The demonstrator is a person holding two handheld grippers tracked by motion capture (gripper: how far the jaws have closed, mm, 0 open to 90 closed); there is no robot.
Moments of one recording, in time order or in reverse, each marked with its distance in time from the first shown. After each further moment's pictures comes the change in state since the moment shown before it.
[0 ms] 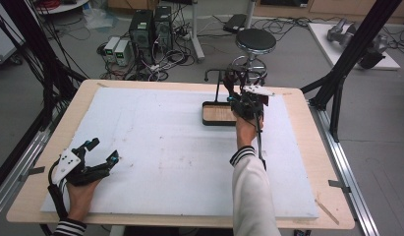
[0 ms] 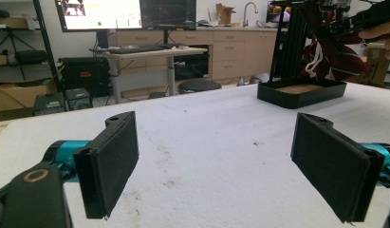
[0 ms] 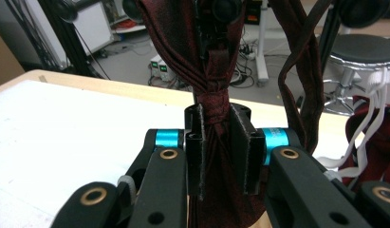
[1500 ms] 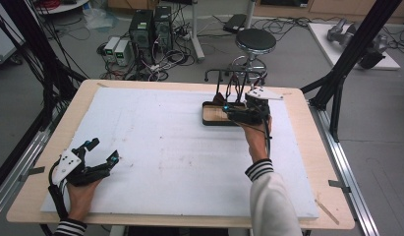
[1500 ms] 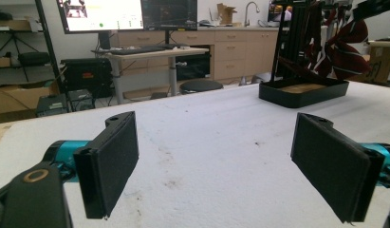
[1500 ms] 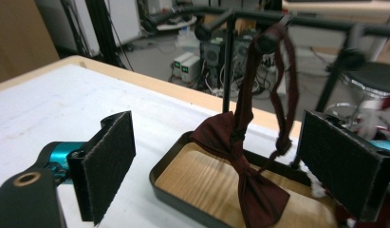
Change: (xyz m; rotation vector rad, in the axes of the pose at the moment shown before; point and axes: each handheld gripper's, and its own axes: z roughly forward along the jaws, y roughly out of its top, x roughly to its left) left arm -0.001 0.000 0.000 -0.001 0.006 0.012; right arm 0.006 0.007 -0.051 -0.044 0.107 -0.130
